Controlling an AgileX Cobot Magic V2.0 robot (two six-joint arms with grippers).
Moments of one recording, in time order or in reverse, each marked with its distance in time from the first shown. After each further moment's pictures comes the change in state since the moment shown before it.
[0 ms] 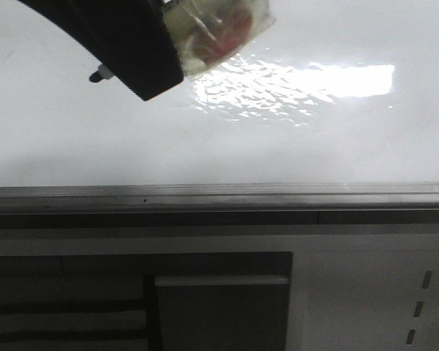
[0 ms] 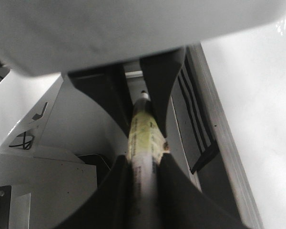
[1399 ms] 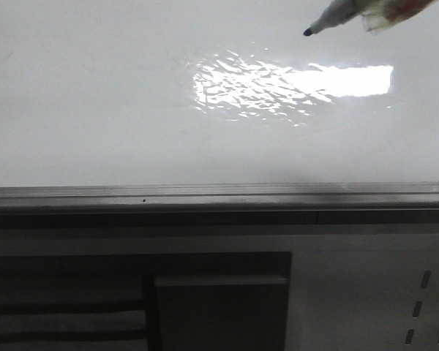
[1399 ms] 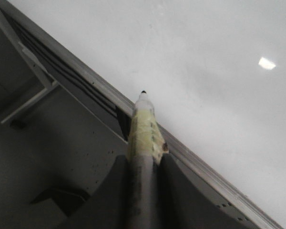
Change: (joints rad) left arm 0.423 -0.656 0.485 -0.102 -0.361 -0.251; right arm 0.004 -0.247 0.077 -0.546 -0.136 0.851
